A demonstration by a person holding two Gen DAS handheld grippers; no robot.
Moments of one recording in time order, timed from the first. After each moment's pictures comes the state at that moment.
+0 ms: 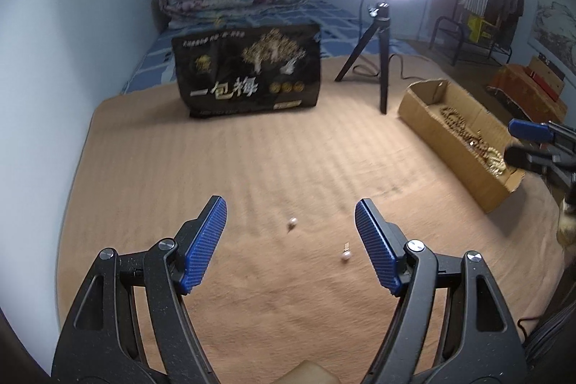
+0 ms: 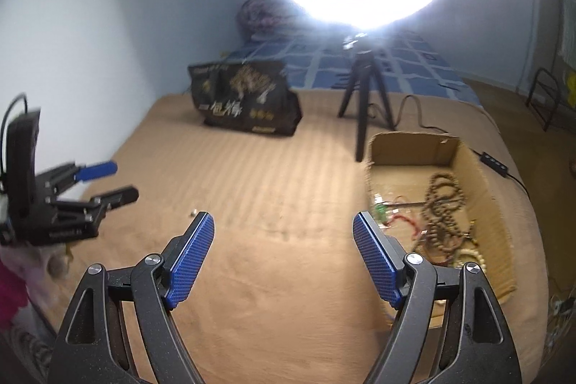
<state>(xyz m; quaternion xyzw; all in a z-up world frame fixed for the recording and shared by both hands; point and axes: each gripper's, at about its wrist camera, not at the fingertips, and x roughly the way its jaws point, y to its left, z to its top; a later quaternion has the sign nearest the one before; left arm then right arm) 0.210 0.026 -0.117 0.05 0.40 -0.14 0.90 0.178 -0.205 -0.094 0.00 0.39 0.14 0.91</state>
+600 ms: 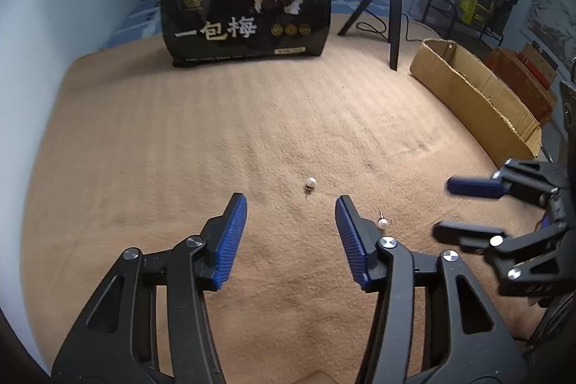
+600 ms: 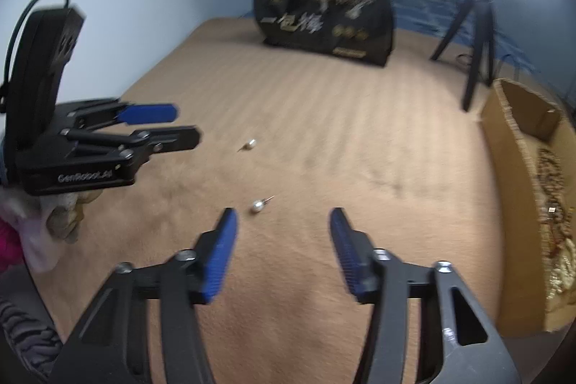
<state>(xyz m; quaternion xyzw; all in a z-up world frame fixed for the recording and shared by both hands) 0.234 0.042 -0.185 0.04 0.45 -0.18 0.87 0.191 -0.120 -0.191 -0.04 0.46 0.23 0.86</state>
